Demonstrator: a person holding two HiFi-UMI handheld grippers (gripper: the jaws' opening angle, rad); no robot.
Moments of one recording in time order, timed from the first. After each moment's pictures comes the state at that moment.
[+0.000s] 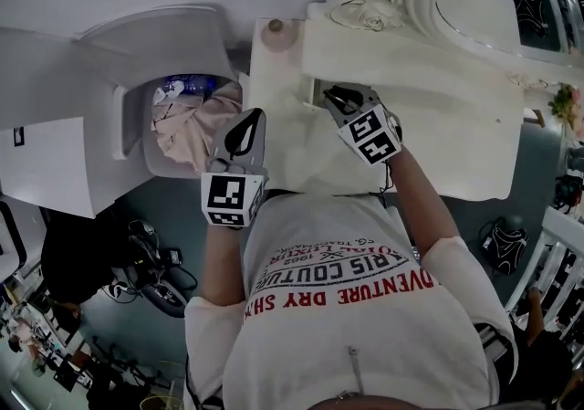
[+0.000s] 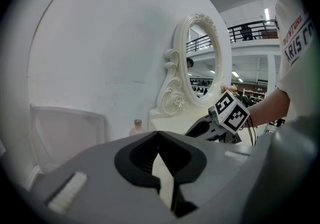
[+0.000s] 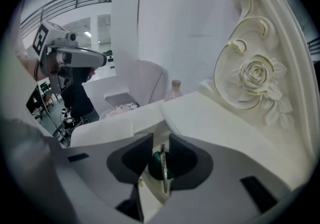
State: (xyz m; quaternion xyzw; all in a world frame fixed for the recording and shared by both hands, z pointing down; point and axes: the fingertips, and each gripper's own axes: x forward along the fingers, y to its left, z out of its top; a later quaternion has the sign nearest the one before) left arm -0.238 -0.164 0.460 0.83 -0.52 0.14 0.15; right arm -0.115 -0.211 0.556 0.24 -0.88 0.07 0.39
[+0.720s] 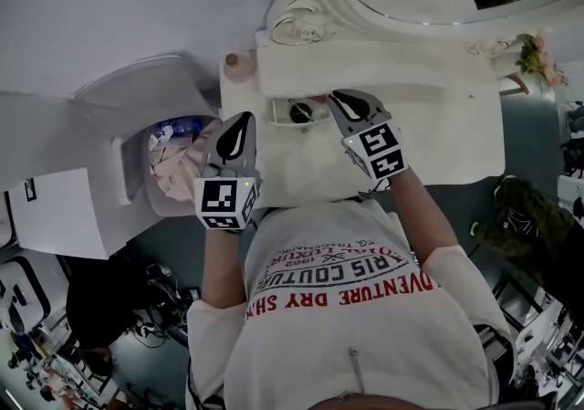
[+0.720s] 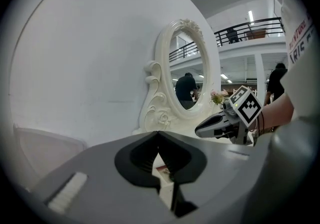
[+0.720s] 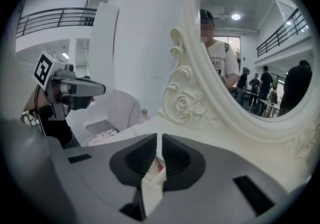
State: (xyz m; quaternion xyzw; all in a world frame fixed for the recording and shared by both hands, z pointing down) left arm -0.175 -0.189 0.406 0.86 -0.49 0.12 0.09; right arm -0.025 -0.218 0.458 0.40 -0.88 0.09 0.26
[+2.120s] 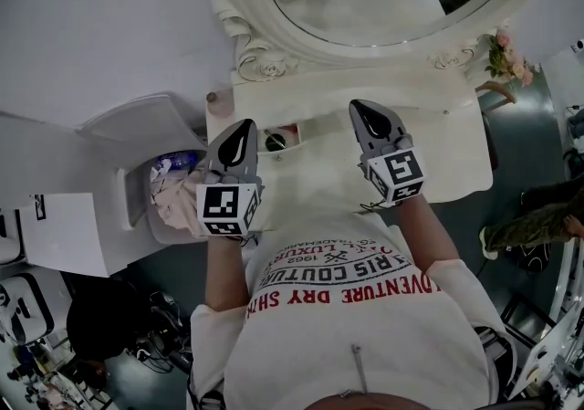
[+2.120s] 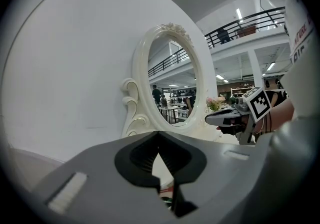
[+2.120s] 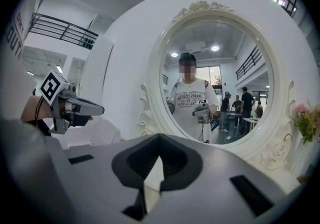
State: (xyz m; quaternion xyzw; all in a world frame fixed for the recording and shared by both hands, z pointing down) left arm -0.088 -0.201 0.344 0.87 -0.49 0.10 0.03; right arm 0.099 -0.214 0.358 0.49 -0.87 0.01 0.09
